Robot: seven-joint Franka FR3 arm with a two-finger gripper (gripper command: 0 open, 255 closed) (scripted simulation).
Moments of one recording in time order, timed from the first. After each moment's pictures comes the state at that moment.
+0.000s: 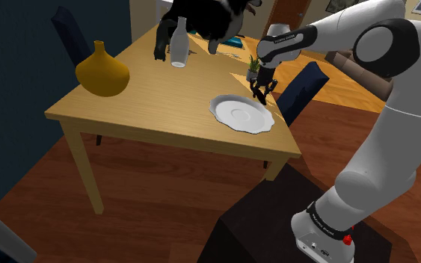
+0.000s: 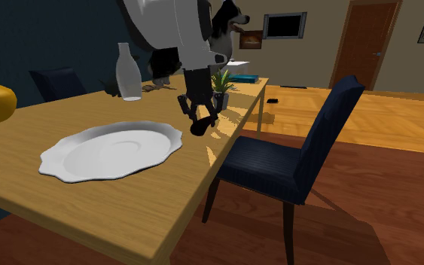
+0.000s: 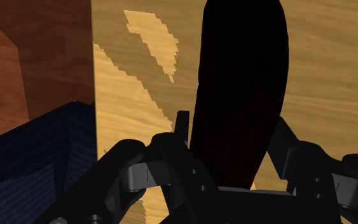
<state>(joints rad) -0.28 0.27 -0.16 -1.83 -0.08 2.07 0.28</state>
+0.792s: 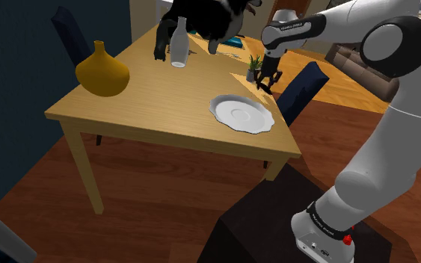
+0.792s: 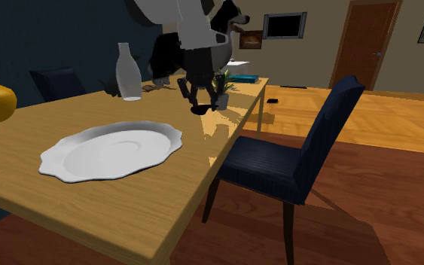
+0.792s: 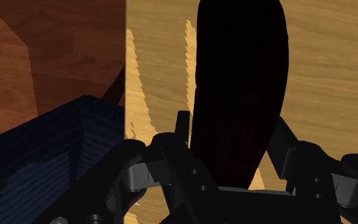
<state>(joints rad) -0.28 0.23 -0.16 -1.76 -0.09 1.95 0.27</state>
